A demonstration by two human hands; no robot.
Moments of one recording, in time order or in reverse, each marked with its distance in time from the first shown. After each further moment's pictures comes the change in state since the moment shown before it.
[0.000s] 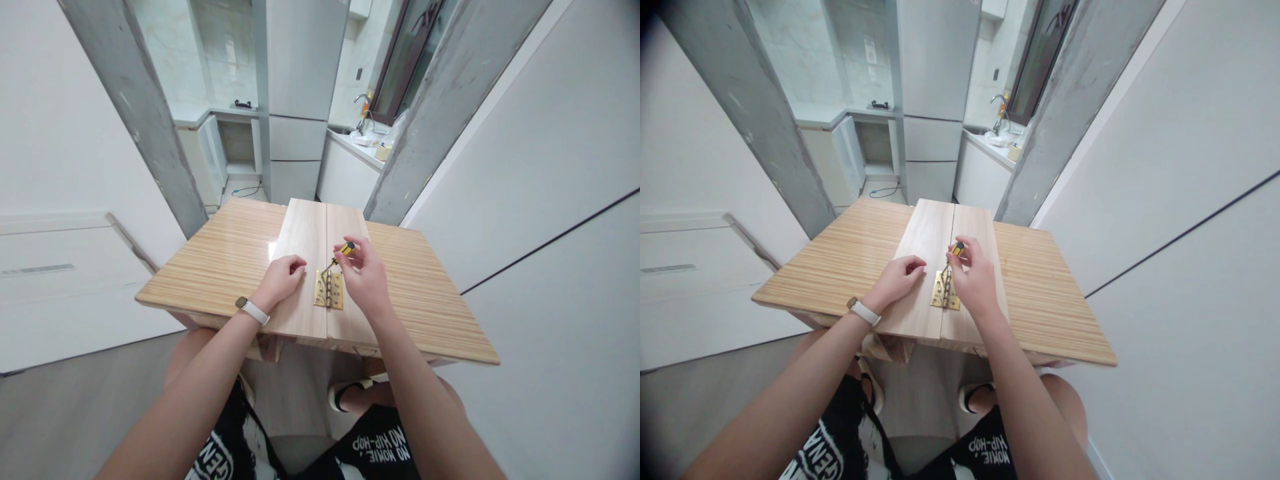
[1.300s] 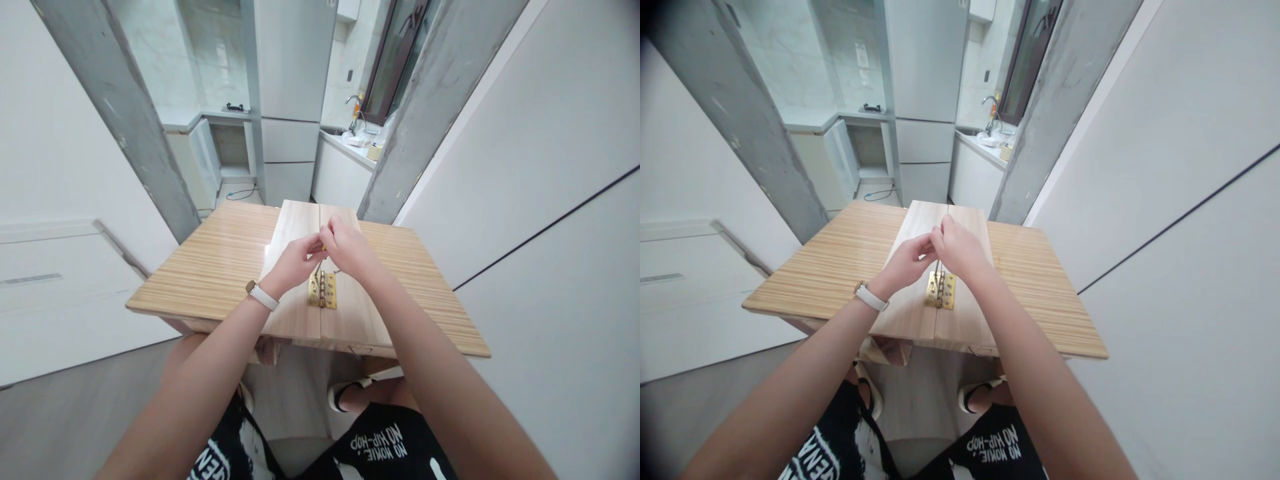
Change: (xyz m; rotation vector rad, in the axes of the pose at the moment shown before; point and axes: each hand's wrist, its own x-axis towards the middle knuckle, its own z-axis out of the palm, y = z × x) left_hand 0.034 0.083 0.001 -0.441 -0.153 0.287; right_hand 0.065 -0.030 -0.003 -0.685 -0.287 -0.115
